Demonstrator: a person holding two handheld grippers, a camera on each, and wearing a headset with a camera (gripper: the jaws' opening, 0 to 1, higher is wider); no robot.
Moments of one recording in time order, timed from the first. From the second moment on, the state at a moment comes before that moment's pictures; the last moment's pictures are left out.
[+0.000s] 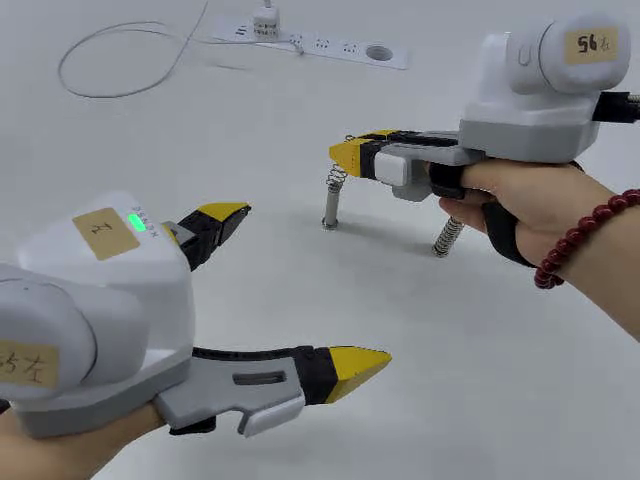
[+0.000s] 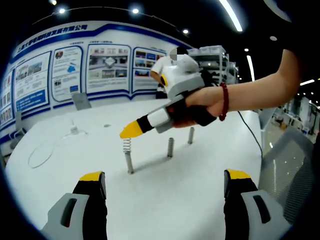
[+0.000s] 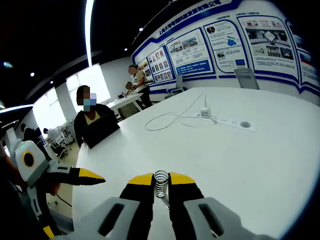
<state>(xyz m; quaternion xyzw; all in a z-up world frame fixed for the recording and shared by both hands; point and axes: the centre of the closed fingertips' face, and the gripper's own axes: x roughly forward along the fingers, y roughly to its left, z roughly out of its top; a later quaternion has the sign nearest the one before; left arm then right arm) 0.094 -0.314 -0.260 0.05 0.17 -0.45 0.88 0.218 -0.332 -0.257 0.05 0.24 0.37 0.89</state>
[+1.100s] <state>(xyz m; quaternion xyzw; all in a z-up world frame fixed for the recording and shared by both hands) 0.091 -0.312 -0.265 0.05 0.17 -0.45 0.87 0.213 -0.326 -0.266 -0.01 0.24 0.38 0.89</state>
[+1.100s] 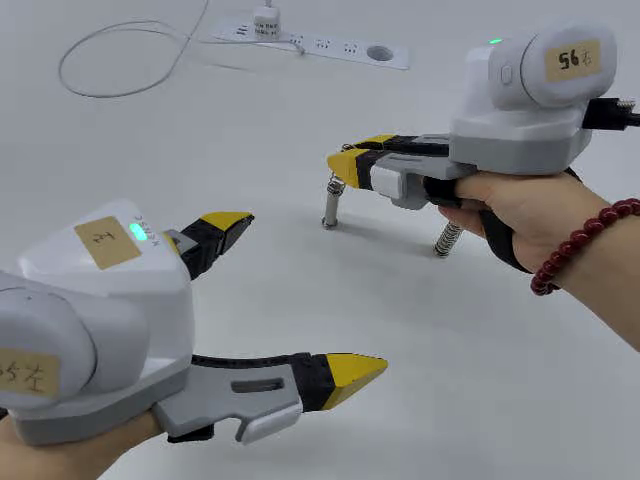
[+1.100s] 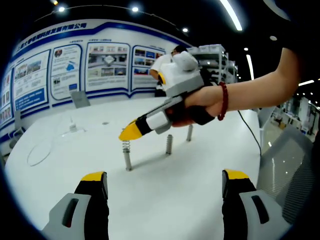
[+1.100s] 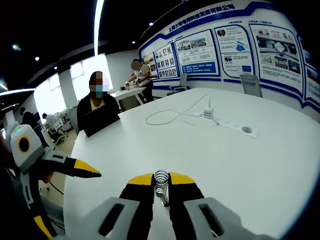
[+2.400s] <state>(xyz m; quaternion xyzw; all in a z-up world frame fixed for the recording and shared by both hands) 0.089 -0.311 -0.269 0.05 0.18 -0.45 0.87 0.204 -0.316 -0.308 -0.12 0.27 0.38 0.88</state>
